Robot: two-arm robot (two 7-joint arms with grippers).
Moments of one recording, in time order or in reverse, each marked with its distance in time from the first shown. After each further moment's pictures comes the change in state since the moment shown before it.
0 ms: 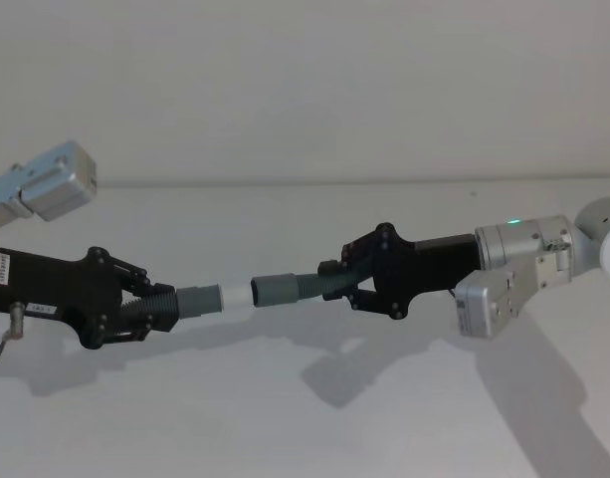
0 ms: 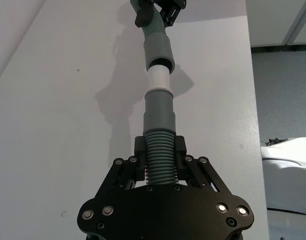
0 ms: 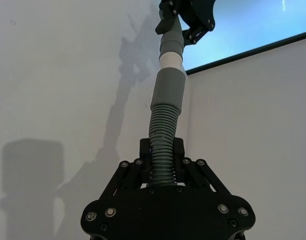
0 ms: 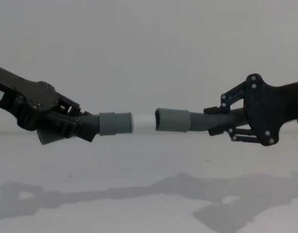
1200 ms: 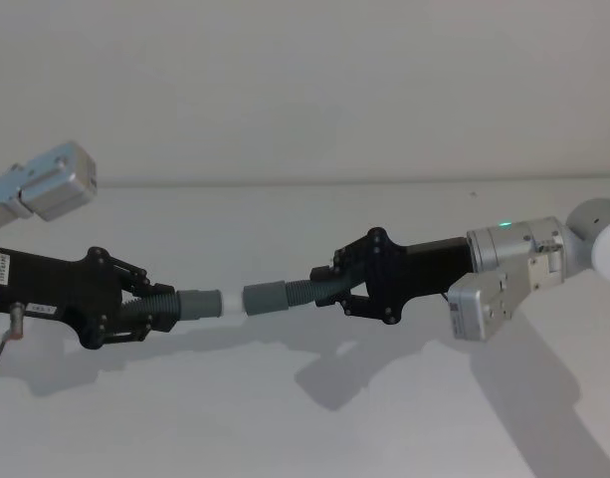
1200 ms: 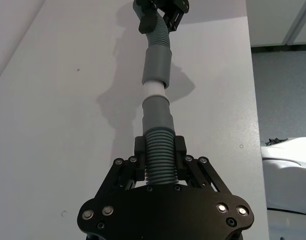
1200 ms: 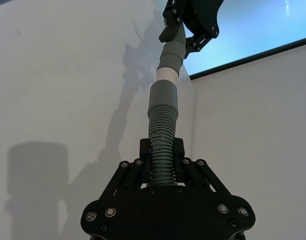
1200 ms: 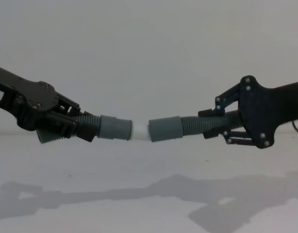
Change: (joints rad) left arm 0.000 0.000 0.000 0.000 0.000 0.000 0.000; right arm 0.012 0.002 -0.041 -0.003 0.025 0.007 0.001
